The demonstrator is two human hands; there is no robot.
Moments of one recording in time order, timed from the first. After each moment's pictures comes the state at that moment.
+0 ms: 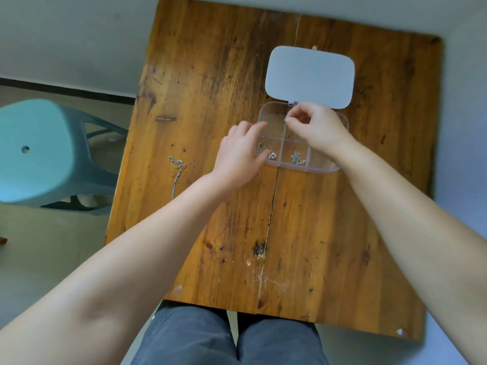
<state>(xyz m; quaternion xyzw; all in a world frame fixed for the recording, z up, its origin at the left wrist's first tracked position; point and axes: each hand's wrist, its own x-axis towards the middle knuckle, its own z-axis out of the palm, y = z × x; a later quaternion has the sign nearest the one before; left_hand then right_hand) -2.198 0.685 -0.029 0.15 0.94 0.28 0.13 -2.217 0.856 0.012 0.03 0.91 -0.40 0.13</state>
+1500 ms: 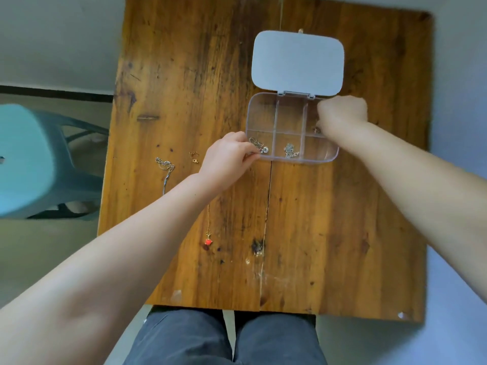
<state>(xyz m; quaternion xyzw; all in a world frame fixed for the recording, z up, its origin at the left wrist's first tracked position) -2.199 0.672 -0.047 0.26 0.93 0.25 0.10 -2.242 0.905 -0.028 0.02 0.96 0.16 0.22</state>
